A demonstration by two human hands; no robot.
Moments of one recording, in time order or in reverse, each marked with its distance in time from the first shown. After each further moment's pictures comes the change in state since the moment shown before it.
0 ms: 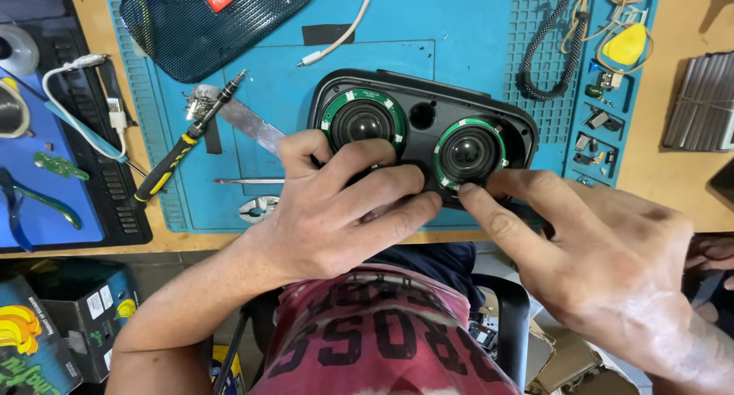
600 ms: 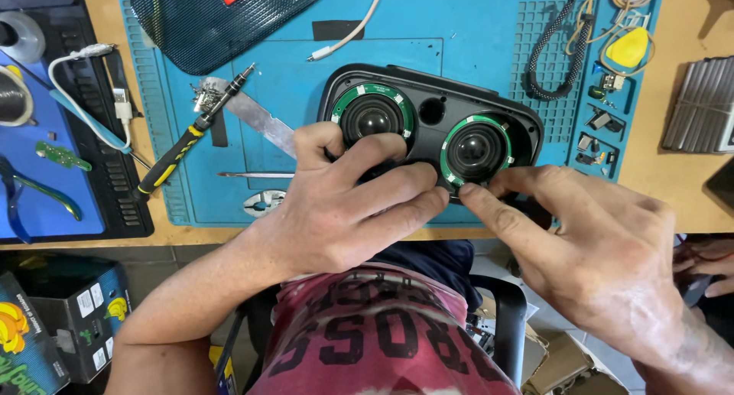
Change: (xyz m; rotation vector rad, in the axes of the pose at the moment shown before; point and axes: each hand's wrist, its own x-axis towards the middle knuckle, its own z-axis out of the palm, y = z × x) left_hand -0.002 0.000 -0.002 -0.068 -0.002 0.007; right_hand 0.003 -0.002 0.003 0.127 0.040 -0.016
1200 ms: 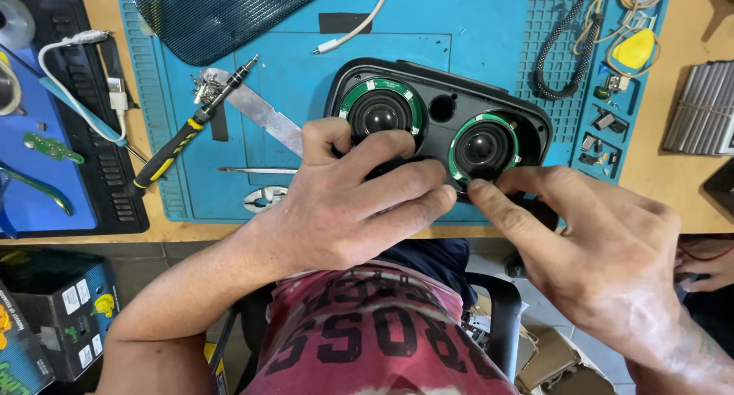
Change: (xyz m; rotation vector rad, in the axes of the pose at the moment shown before) left_hand 0.001 -0.002 0.000 0.016 0.026 -0.001; right_hand -0.001 -0.003 0.000 -0.045 -0.032 0.006
